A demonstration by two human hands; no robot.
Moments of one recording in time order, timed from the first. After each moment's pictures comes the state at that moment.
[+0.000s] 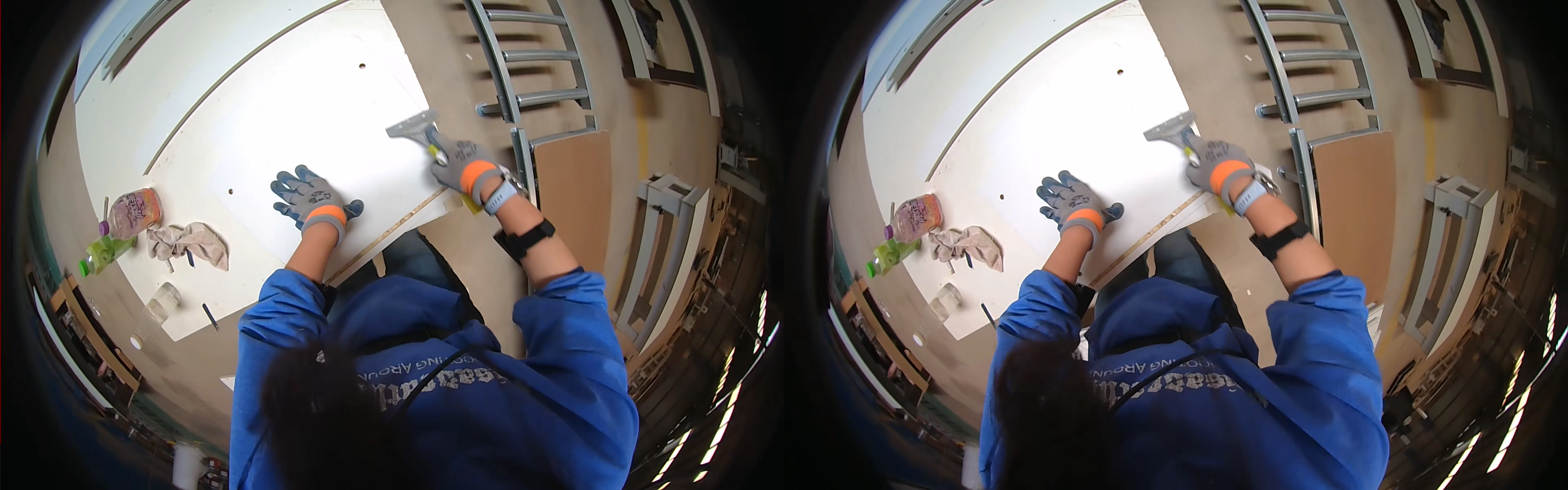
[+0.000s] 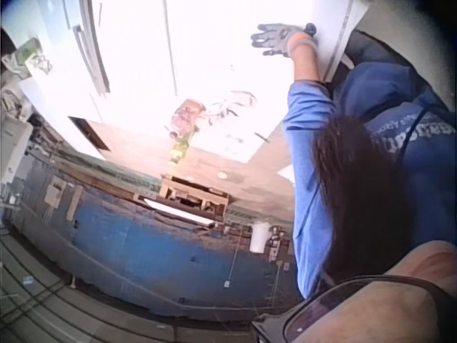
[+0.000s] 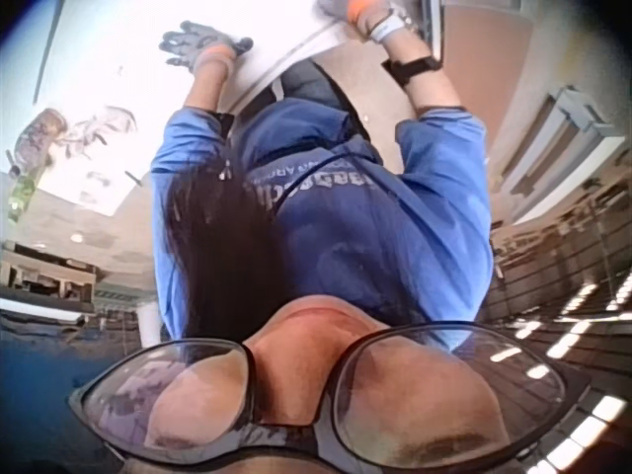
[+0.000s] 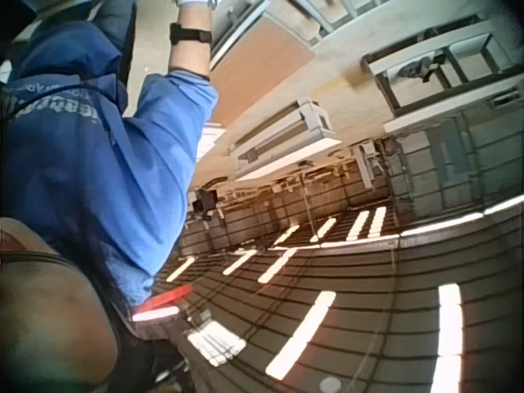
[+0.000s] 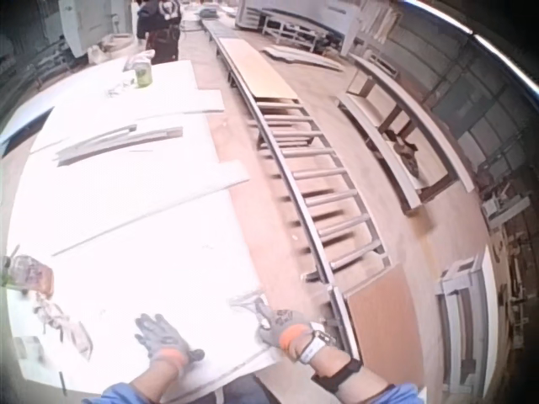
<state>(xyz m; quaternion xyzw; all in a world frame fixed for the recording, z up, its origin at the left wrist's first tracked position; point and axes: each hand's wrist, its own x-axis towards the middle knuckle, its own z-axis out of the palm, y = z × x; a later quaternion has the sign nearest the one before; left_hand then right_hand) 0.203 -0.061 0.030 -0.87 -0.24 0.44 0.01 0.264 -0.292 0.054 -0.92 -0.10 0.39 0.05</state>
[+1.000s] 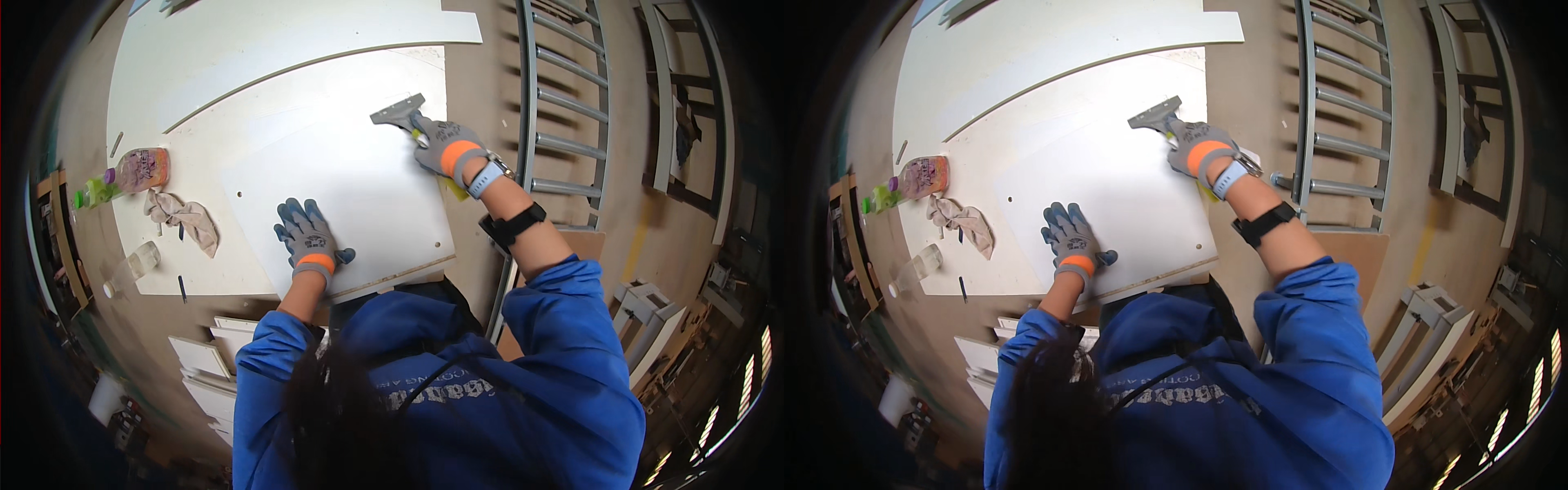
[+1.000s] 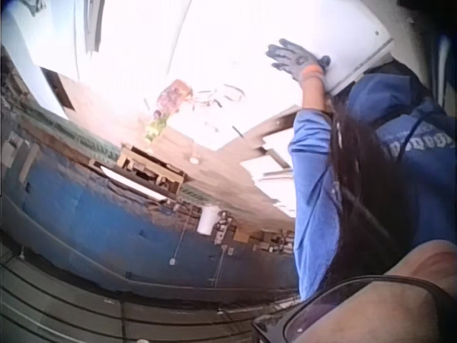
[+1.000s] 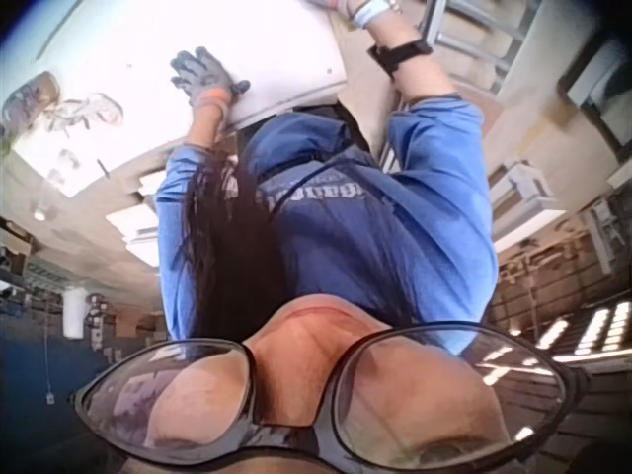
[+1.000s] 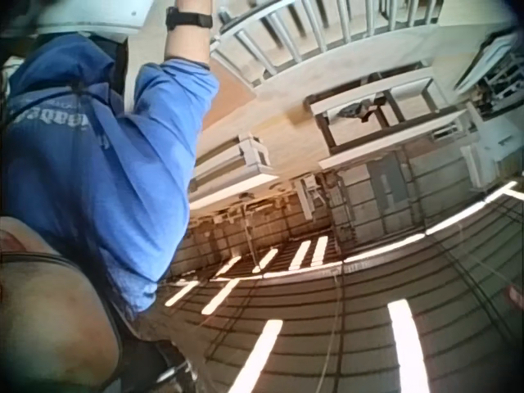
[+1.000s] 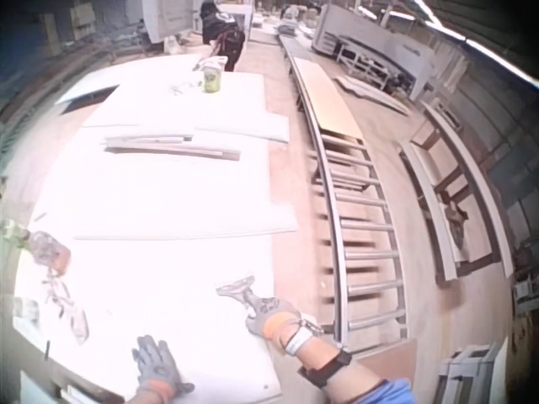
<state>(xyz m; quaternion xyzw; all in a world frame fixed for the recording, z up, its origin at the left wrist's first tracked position) 0.206 -0.056 0.031 -0.82 -0.27 0.51 -0.01 0.426 -0.210 0.043 -0.89 -0.28 0.36 -0.02</state>
